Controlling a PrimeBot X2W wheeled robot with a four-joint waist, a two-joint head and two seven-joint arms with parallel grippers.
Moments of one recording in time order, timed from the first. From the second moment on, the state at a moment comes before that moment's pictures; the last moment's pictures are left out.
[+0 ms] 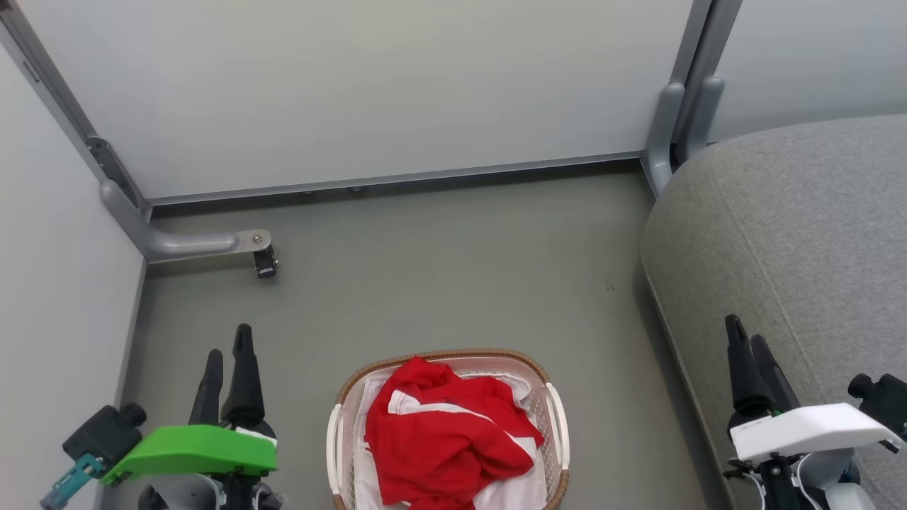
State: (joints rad) left arm -0.03 0.04 -0.05 0.14 -0.95 -0.05 -0.08; right arm -0.01 -0.04 -0.05 0.12 0.89 0.13 -0.08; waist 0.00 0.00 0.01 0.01
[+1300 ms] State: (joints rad) left arm 0.01 0.04 -0.11 0.20 -0.41 -0.04 -0.19; right arm 0.01 -0.04 0.03 0.17 0.36 0.13 -0.19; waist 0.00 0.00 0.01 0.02
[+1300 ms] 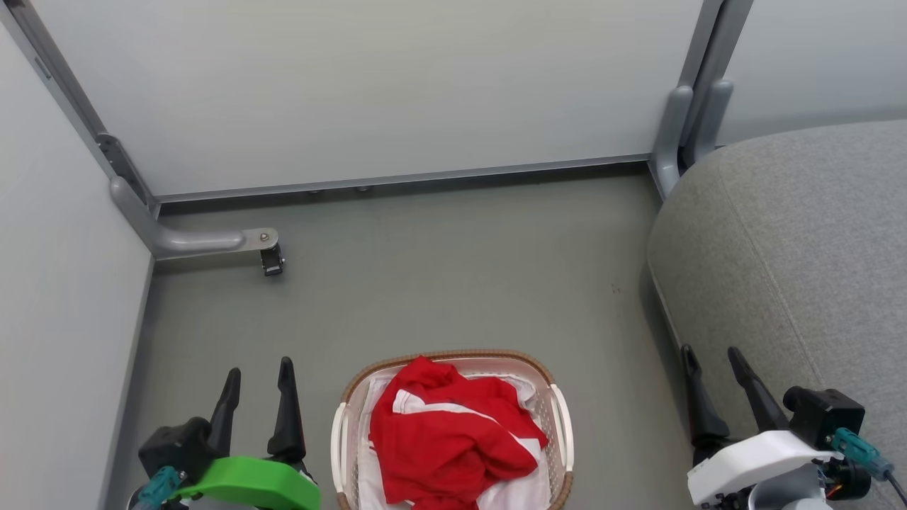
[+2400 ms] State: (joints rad) left arm 0.04 0.05 -0.16 0.23 -0.19 -0.04 -0.25; right arm 0.03 -0.05 0.06 0.14 0.11 0.13 -0.25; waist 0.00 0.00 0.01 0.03
